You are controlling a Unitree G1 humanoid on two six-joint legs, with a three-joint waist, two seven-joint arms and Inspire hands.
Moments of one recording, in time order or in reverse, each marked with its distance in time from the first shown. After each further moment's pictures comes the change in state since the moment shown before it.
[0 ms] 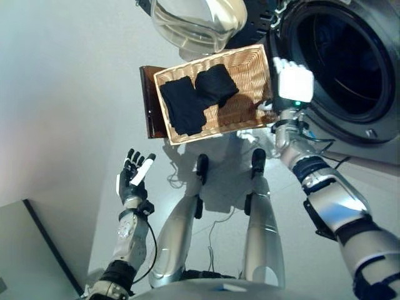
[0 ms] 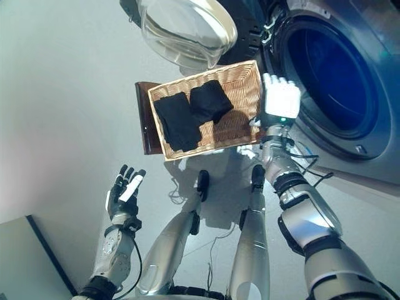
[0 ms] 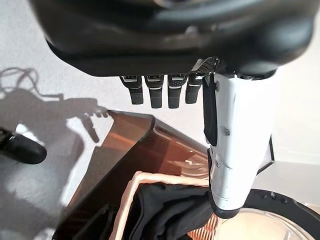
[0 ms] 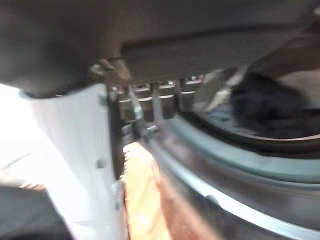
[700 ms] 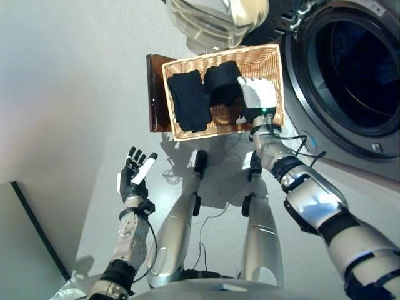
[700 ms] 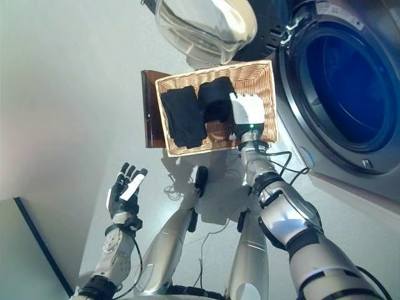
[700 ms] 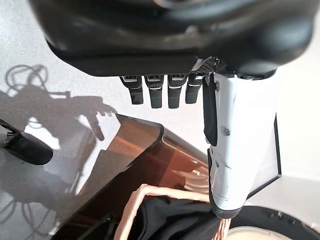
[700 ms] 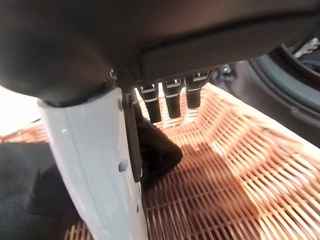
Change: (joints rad) left arm 0.000 0.005 -0.003 -0.048 0.016 0.000 0.016; right arm -0.091 0.129 0.103 0.144 -0.066 0.044 0.069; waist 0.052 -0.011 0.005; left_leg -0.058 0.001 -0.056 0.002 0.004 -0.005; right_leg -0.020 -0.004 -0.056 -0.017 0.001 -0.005
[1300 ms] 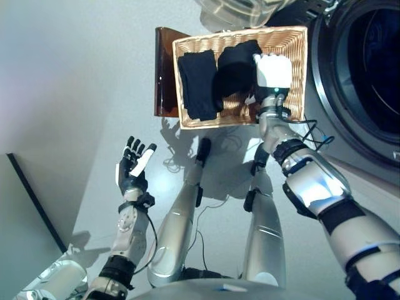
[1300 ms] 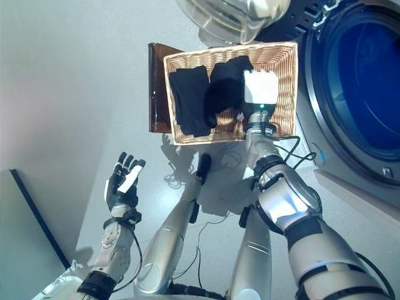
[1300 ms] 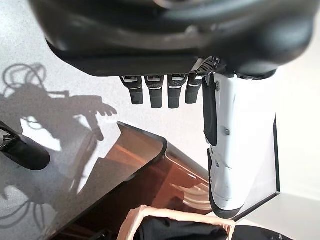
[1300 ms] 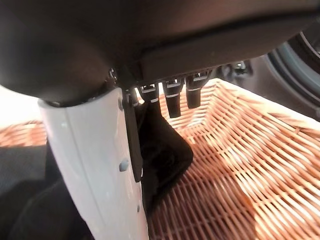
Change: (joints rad) left arm -0.019 0.013 0.000 -0.054 0.000 -0.003 0.004; right arm -0.132 -0.003 -0.052 0.076 0.093 0.021 -0.048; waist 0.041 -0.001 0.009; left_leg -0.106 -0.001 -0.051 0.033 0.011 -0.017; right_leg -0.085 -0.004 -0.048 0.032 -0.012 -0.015
